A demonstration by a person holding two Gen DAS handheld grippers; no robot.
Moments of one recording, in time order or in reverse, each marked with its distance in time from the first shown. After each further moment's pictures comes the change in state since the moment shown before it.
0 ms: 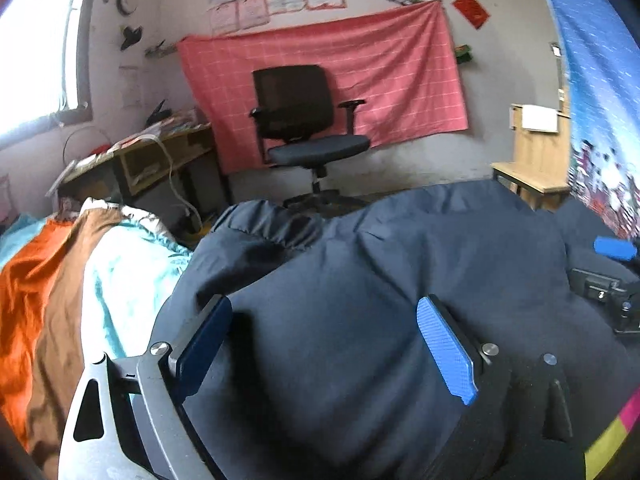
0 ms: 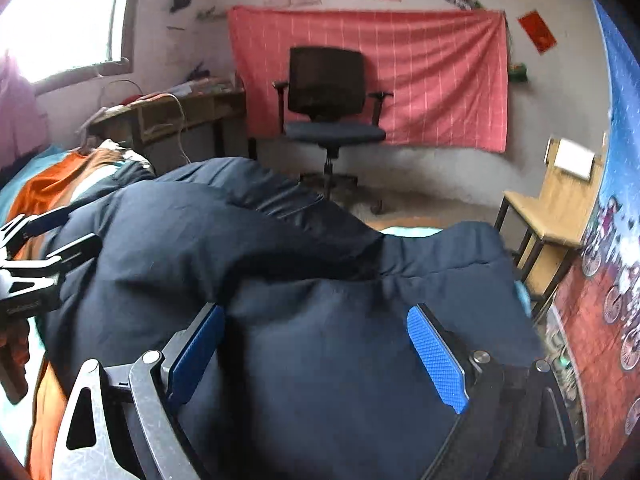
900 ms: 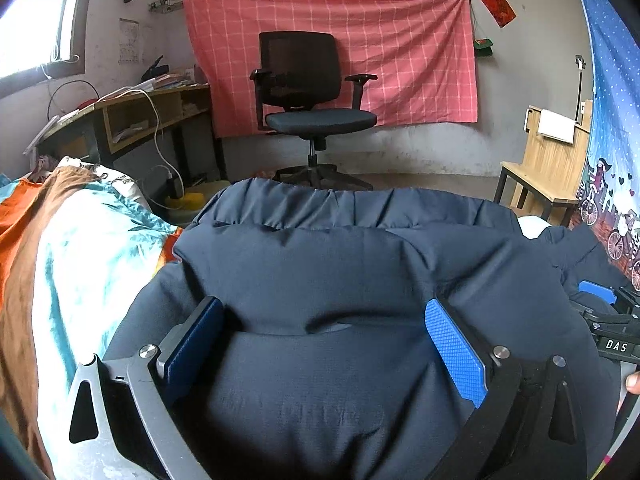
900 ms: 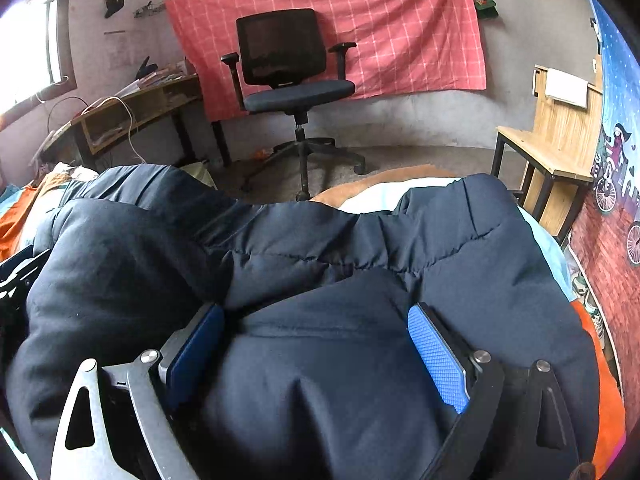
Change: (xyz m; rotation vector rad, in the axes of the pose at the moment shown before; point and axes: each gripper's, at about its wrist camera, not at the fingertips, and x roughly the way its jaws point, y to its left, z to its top) left arm 0.066 0.022 0.010 -0.089 0.097 -0.059; right arm 0.090 -0.042 0.005 0.174 0.103 -0.020
